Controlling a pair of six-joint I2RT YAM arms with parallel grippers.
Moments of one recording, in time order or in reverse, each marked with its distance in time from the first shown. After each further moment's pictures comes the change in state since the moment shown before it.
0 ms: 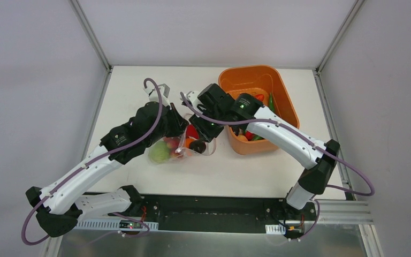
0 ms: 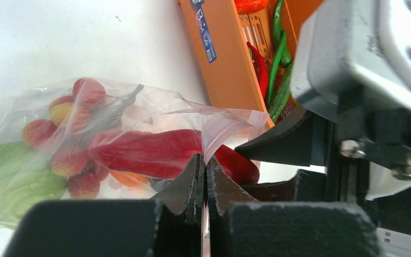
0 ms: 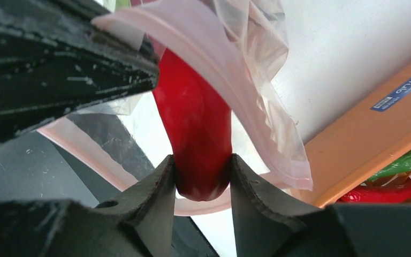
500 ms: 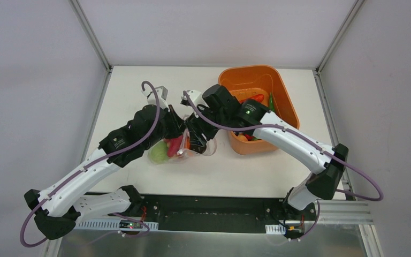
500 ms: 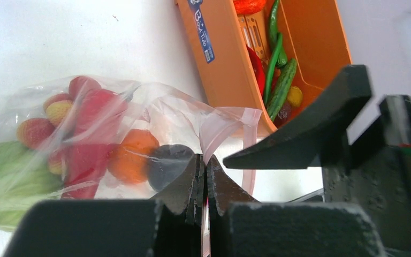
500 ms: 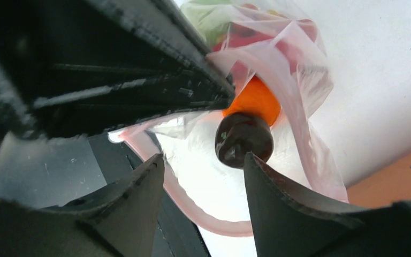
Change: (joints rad) left arm 0.000 -0.037 -0.048 0.035 -0.004 -0.011; right arm 0.001 -0.077 -0.122 0.225 -0.160 0.016
